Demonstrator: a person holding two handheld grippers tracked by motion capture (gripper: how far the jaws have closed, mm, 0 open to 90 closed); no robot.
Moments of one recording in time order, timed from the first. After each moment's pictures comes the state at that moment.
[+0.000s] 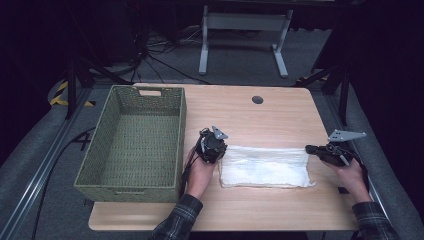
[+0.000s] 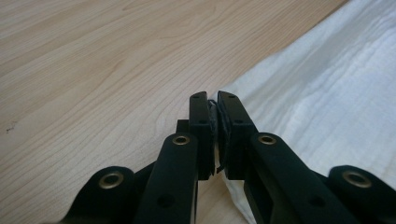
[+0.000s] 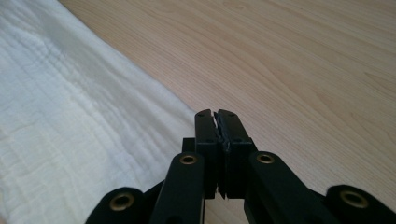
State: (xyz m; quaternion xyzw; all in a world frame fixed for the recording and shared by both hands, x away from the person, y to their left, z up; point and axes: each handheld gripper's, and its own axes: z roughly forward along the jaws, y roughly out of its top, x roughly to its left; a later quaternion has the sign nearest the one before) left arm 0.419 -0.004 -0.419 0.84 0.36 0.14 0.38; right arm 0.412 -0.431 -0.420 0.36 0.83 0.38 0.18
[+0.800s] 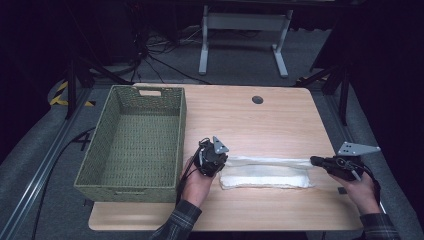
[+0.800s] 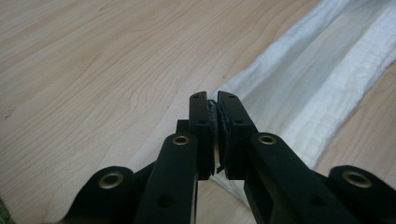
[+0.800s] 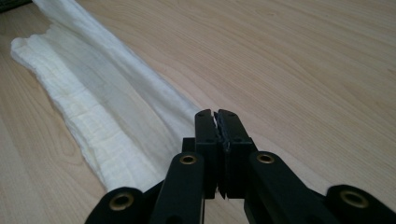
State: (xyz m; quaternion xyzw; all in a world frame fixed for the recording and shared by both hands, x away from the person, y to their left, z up) left arm 0.373 0.001 -0.409 0.86 0.32 0.15 0.37; right arm 0.363 -0.433 -0.412 0.34 0.83 0.41 0.17
